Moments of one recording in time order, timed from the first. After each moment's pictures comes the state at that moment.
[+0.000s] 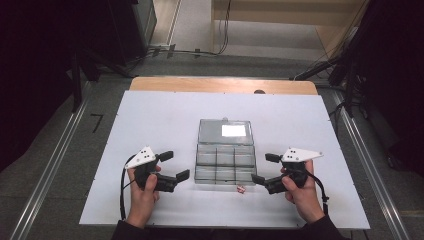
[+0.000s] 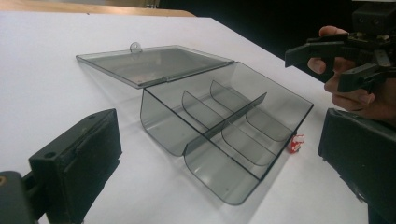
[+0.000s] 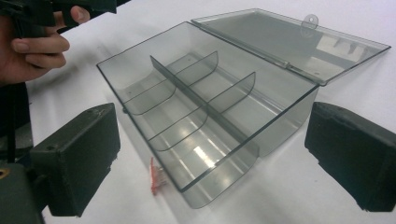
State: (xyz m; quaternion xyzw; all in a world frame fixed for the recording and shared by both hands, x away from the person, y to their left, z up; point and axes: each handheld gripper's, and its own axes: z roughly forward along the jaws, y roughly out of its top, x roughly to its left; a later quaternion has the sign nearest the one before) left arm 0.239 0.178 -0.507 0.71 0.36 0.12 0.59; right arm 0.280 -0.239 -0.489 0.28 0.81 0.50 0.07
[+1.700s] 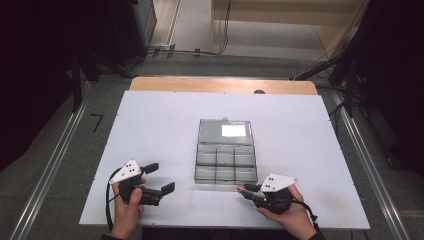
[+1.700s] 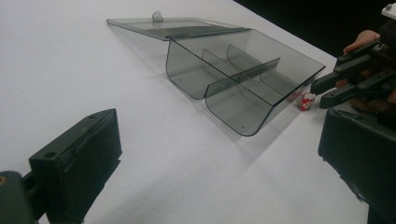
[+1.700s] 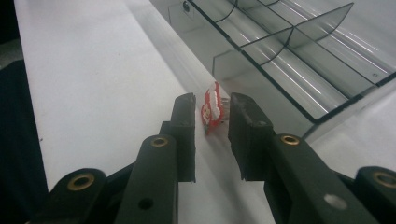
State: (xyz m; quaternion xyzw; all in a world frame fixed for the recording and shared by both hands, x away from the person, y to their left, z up) left arm 0.212 0.210 -0.525 0.72 0.38 0.13 0.57; right arm 0.237 -0.205 -0.530 0.21 0.88 0.42 0.12
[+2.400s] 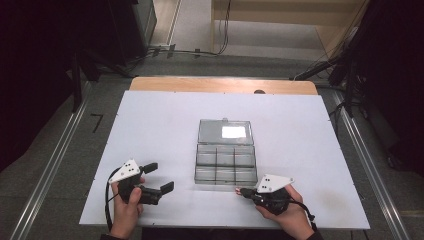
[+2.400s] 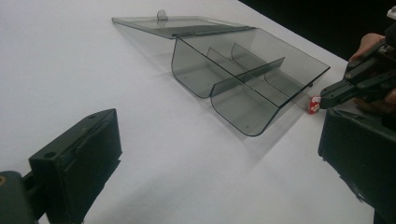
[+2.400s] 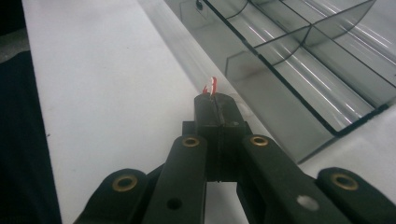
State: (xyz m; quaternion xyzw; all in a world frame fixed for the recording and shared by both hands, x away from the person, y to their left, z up) left arm 0.214 0.213 -0.527 0.72 0.39 0.13 0.57; right arm 0.236 -0.199 -0.531 0.19 0.88 0.41 0.10
